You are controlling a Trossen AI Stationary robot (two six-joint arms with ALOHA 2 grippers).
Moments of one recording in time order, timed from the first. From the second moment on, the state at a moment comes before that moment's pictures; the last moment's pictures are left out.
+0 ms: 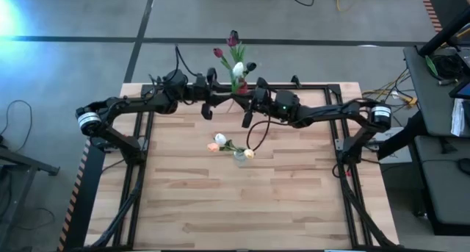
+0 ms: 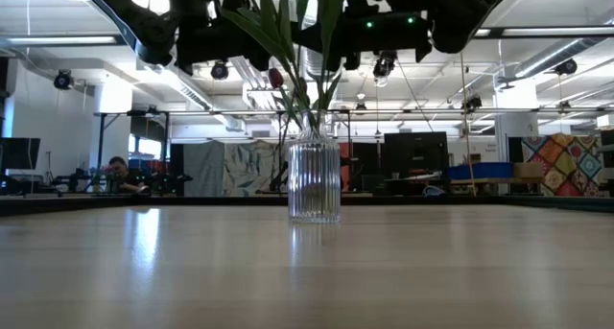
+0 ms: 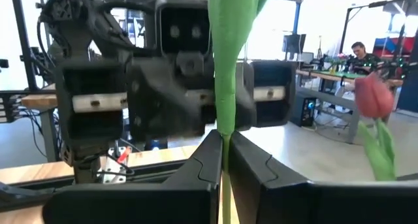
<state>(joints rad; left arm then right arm) 0.58 1.49 0.82 0.85 0.66 -0.05 -0.28 1.67 0.96 0.84 0.03 -0.05</state>
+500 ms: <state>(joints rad) 0.59 1.48 0.69 0.84 0.61 0.07 -0.25 1.28 0.74 0.67 0.11 -0.10</state>
